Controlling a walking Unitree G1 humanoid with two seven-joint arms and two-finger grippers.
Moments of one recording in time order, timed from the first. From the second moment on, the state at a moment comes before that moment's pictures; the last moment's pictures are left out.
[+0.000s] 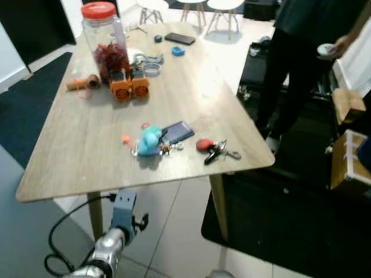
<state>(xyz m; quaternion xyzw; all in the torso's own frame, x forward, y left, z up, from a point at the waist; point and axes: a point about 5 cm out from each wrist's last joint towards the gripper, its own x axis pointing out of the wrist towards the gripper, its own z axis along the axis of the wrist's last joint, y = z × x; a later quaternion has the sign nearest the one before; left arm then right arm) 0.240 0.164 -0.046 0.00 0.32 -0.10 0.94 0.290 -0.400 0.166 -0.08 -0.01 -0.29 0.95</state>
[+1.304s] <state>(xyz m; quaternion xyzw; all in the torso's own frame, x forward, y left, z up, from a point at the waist) 0.243 0.168 -0.044 -0.01 0.31 -0.08 0.95 0.373 -0.163 0.162 -0.13 0.07 0.29 0.95</state>
